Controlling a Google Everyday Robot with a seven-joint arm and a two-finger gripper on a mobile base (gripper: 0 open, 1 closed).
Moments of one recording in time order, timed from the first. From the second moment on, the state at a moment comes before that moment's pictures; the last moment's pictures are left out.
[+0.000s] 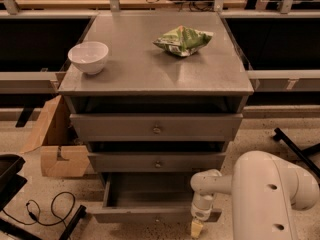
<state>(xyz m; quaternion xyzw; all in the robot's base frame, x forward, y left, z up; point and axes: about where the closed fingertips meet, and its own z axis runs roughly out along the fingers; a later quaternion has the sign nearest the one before) 0.436 -0.174 0.196 0.55 -0.81 -0.15 0.13</state>
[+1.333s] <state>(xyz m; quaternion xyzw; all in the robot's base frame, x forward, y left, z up) 0.420 -0.172 0.200 0.54 -0.81 -0.17 0.15</state>
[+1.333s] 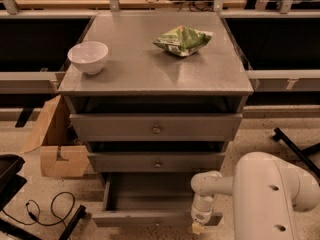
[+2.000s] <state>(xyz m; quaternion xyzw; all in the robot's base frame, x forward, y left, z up) 0.409 -0.170 0.203 0.54 -0.81 -0.18 0.16</state>
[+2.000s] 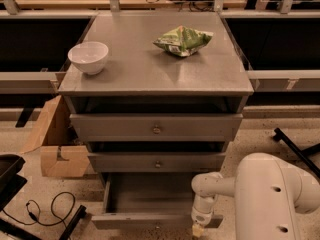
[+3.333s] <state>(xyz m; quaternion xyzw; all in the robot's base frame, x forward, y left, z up) 0.371 -0.163 0.211 0.53 -0.79 -0.23 0.18</state>
